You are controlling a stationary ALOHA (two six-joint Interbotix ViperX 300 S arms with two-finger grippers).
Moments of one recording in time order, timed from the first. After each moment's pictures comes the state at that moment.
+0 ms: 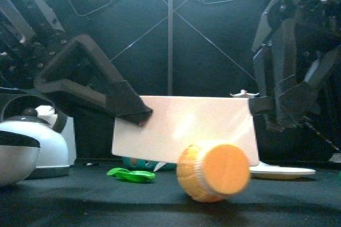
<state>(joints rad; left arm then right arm) -0.53 0.25 0.78 -0.70 -0.64 0.23 0.41 0.09 0.51 -0.33 0.53 0.73</state>
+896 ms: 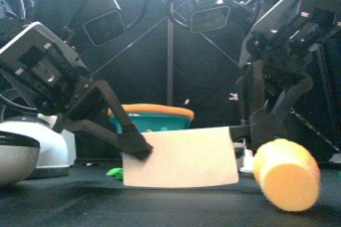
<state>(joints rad) -0.40 0.25 0.82 -0.57 -0.63 0.24 0.33 0.11 0.52 -0.40 0.54 0.73</state>
